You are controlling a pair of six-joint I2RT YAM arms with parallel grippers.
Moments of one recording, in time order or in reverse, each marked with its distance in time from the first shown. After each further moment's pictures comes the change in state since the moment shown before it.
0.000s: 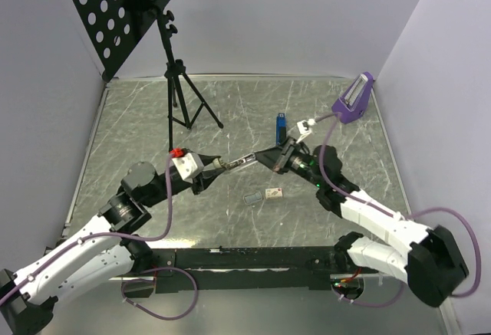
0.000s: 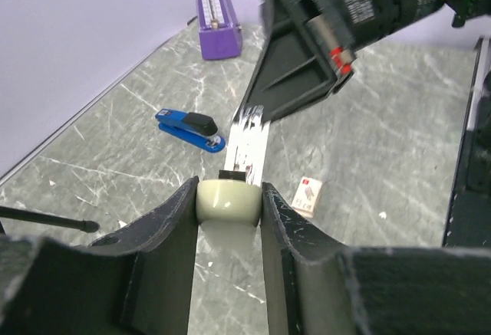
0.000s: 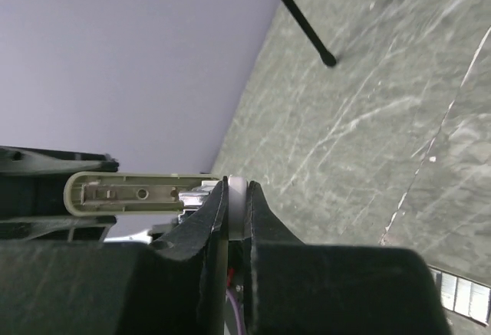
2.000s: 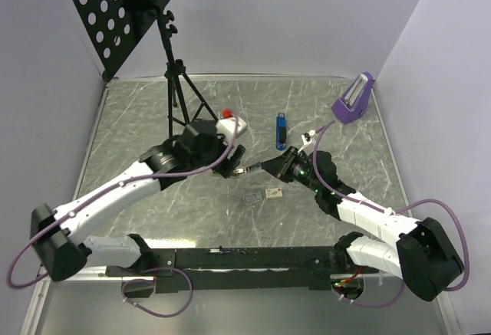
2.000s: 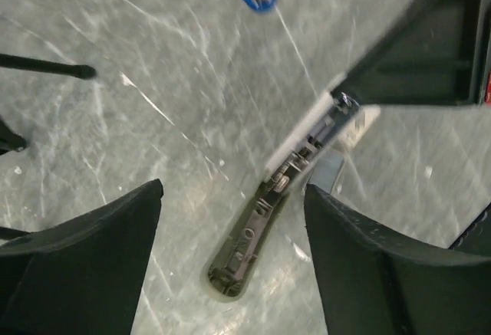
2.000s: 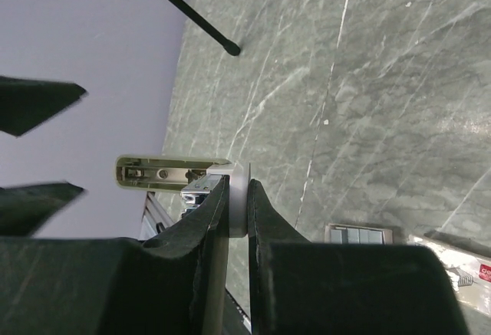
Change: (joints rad) left arm -0.055 0.522 0.505 -0.550 -0.335 -0.171; right arm -0.060 0.026 -0.120 -0.034 0.066 -0.003
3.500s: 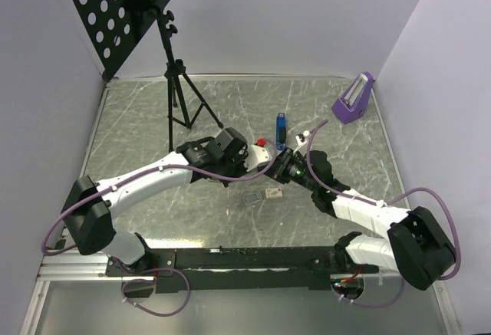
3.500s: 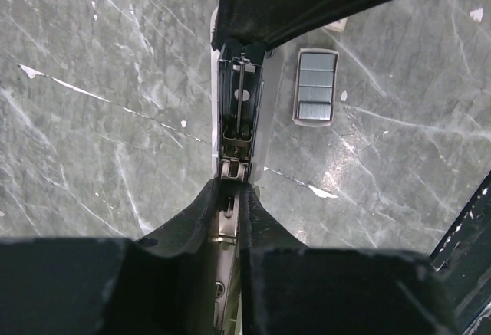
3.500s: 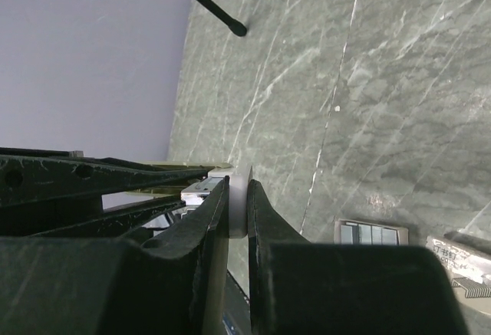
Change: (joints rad) left arm -0.088 0.281 0.099 -0.200 0.089 0.328; right arm 0.011 0.085 -0.002 0.079 -0.053 0.038
